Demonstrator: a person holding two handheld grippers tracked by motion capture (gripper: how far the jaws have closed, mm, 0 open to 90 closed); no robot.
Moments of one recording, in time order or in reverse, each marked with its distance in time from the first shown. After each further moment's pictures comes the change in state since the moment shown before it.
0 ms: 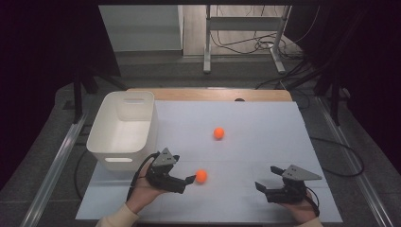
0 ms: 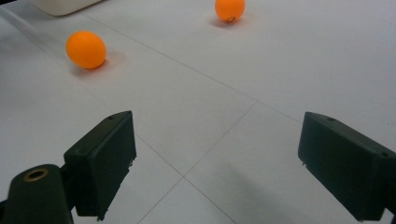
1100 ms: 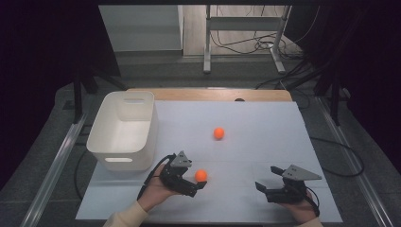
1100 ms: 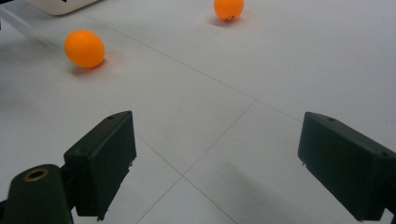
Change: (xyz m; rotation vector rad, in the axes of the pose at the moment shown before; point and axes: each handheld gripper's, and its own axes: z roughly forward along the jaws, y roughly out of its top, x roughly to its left) left arm -0.012 0.006 0.036 0.109 -0.069 0.049; right arm 0.000 0.000 0.000 0.003 -0.003 0.002
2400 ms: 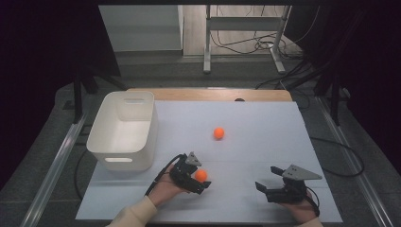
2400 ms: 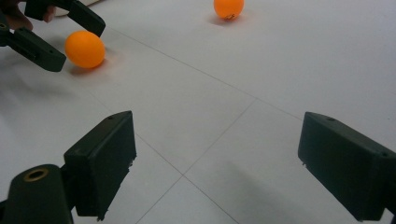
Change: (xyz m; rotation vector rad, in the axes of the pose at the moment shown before) left arm 0.009 0.002 0.040 0.144 0.013 -0.009; right arm -0.001 0.000 0.000 0.003 0.004 0.011
